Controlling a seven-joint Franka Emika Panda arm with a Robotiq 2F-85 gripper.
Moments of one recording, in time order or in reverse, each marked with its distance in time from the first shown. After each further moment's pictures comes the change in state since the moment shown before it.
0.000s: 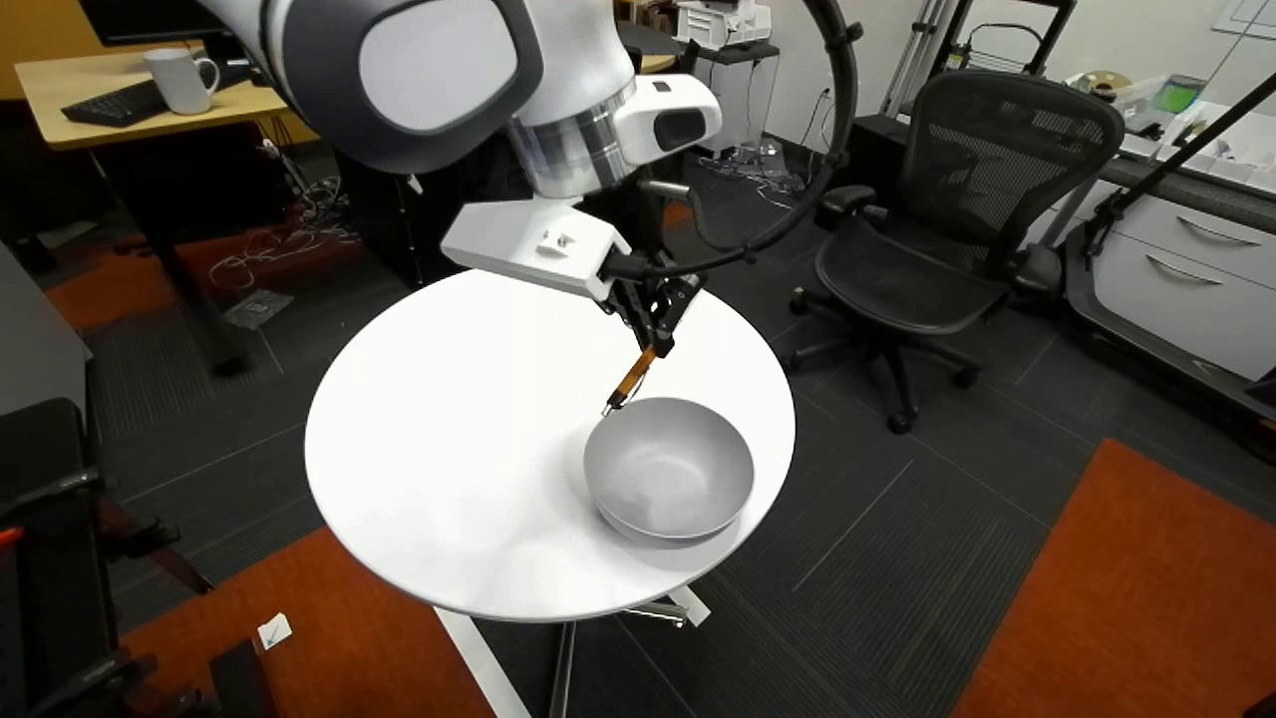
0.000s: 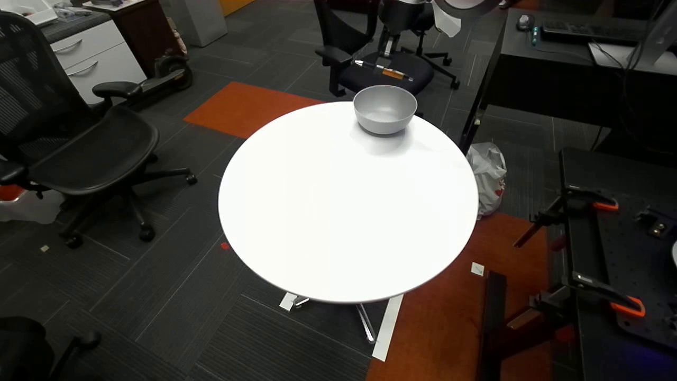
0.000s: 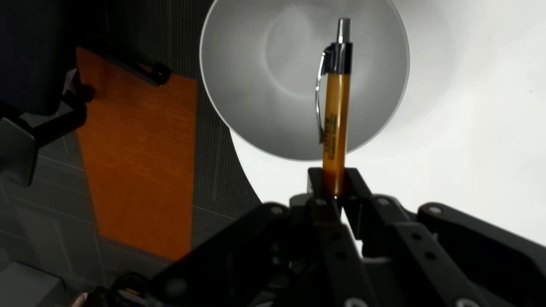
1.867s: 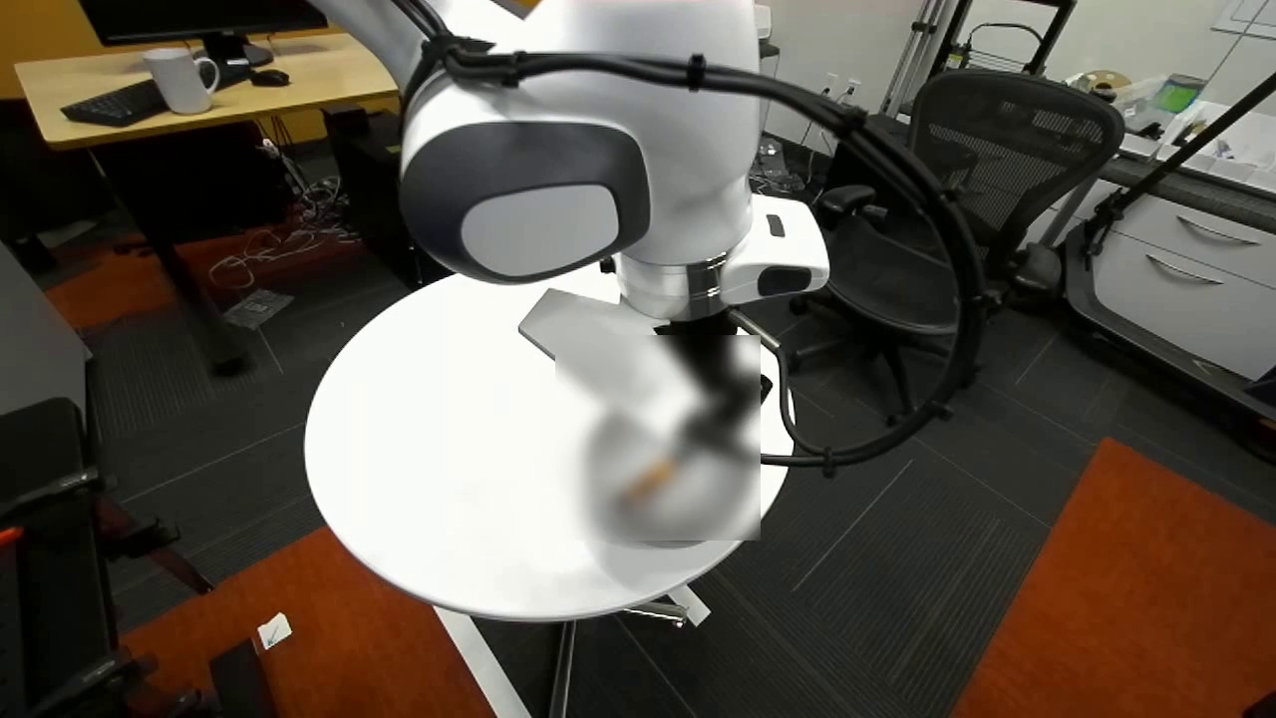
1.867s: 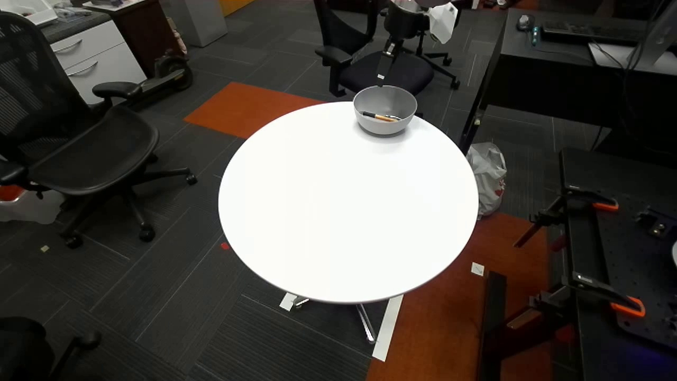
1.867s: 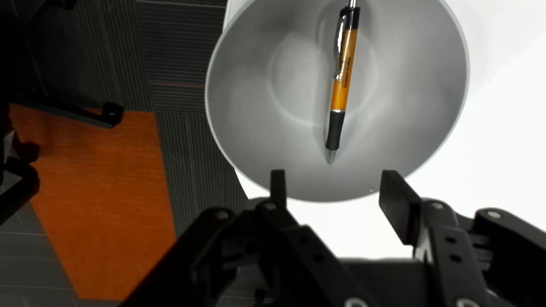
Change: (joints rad) arm -0.237 0.174 0.148 0.174 0.332 -0.089 -0.238
